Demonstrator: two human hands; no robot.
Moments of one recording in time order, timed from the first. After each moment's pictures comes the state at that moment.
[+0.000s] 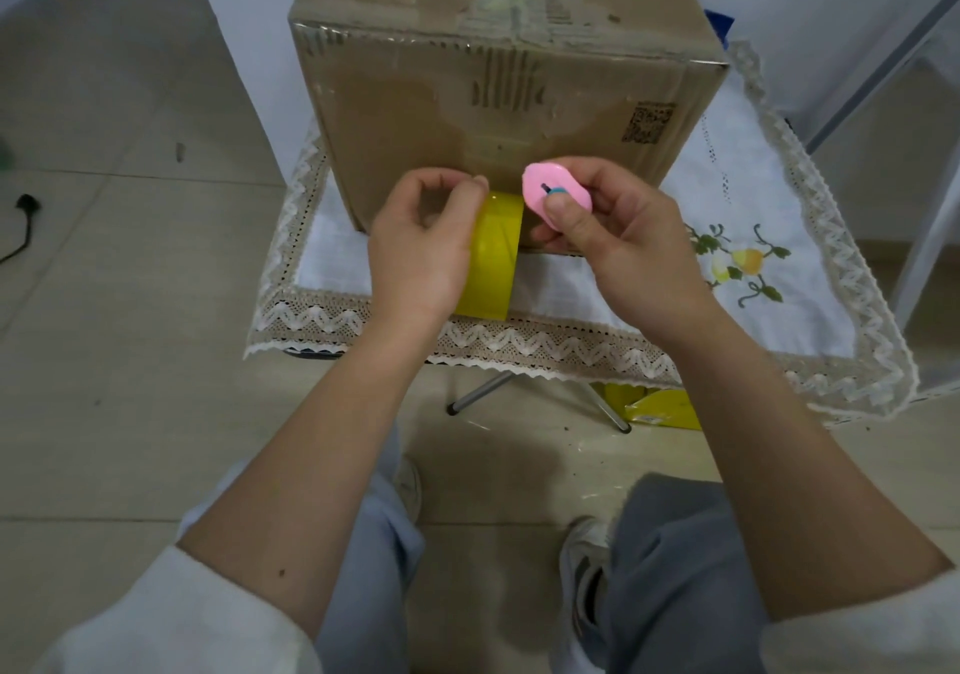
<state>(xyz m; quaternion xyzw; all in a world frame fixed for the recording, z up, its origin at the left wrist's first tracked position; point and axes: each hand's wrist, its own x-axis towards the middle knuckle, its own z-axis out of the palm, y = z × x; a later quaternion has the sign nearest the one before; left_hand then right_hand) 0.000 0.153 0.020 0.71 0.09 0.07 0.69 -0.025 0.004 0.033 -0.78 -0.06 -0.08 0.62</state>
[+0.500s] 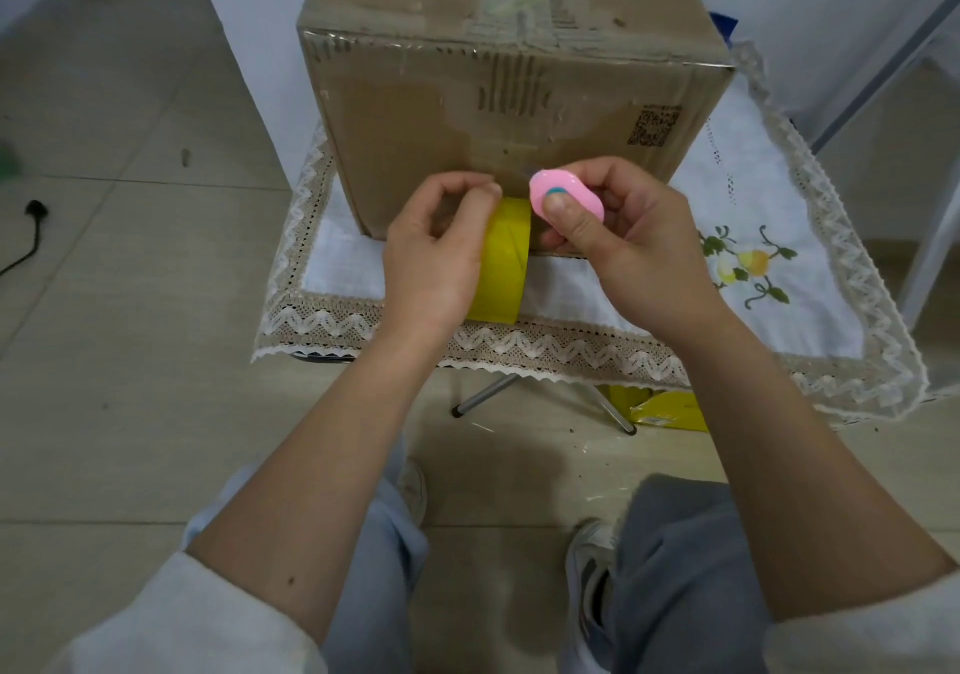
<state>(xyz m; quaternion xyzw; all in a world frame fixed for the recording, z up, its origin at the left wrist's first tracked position) -0.006 0.152 0.021 0.69 0.04 0.06 0.72 -0.027 0.007 0.038 -0.77 -0.06 -0.09 0.63</state>
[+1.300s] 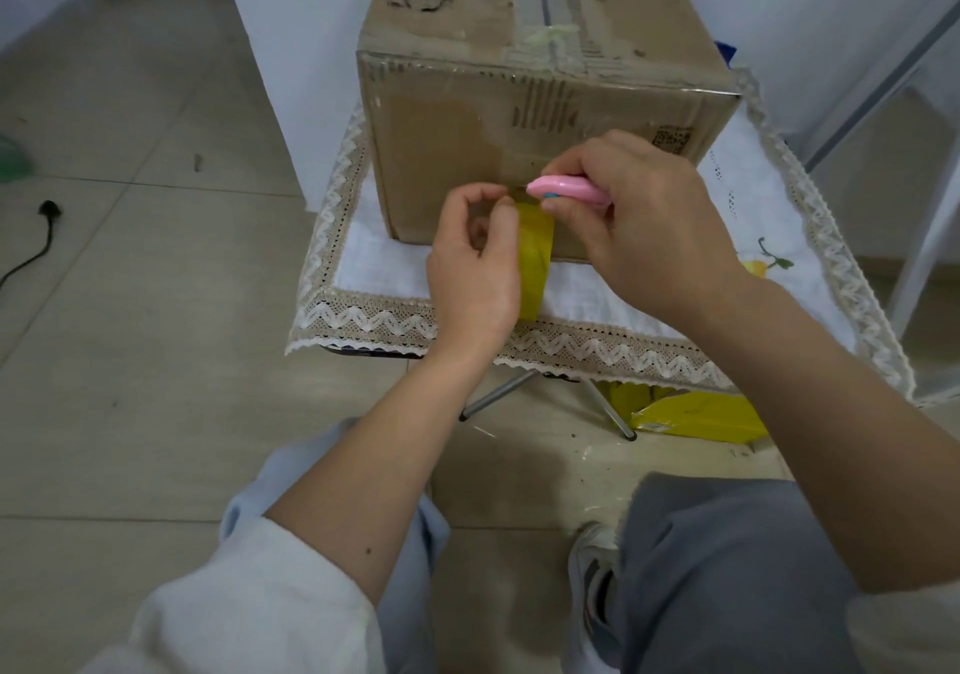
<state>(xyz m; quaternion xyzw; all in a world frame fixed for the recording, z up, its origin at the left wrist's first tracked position) -0.015 0.145 0.013 0.67 0.06 0.11 0.73 -0.021 0.017 0.066 -0.93 -0.18 -0.23 0.21</state>
